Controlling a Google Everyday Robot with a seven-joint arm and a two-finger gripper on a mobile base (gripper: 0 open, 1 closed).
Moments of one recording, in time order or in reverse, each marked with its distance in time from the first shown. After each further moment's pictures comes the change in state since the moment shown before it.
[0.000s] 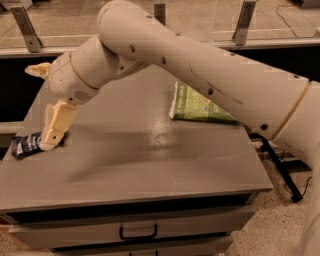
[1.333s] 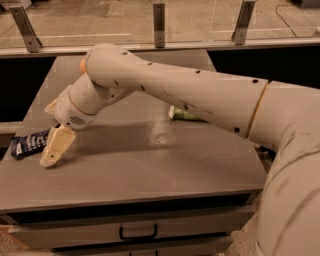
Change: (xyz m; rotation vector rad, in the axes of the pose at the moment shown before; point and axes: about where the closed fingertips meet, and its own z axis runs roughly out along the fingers) arm 0.078 0.017 0.065 -0.026 0.140 0.272
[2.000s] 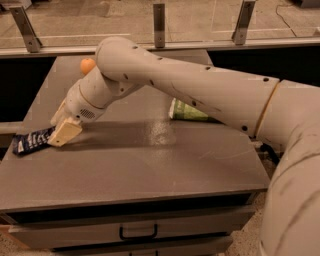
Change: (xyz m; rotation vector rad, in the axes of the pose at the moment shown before) arm 0.017 -0.015 -0.024 0.031 0.021 0.050
